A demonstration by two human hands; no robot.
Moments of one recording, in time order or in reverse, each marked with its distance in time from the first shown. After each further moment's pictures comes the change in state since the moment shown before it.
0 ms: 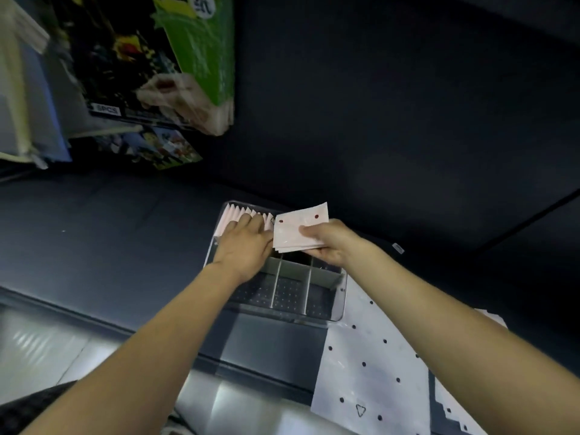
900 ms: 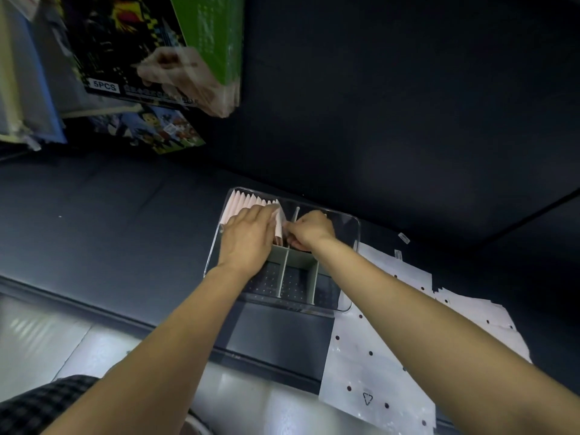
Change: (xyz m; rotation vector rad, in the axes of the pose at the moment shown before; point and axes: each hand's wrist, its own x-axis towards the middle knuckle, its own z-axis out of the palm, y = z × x) left_hand -0.012 0.005 0.012 -0.372 0.305 -0.150; right_hand 0.031 0.029 0.039 -0.631 0.208 -0.163
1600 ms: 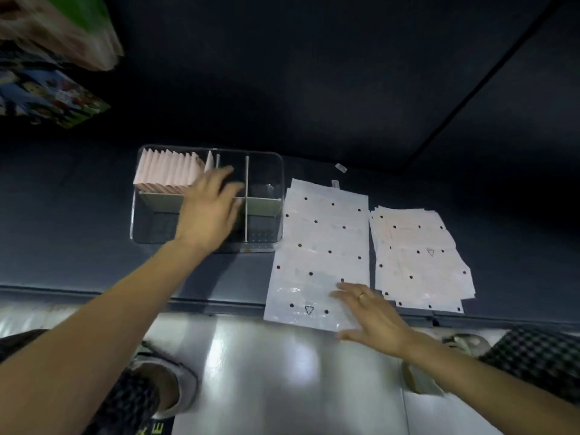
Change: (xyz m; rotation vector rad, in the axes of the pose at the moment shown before) left_hand -0.036 0.070 0.011 0.180 -0.052 0.363; right_hand -0.166 0.316 -0.103 -0.742 -0.180 -0.438
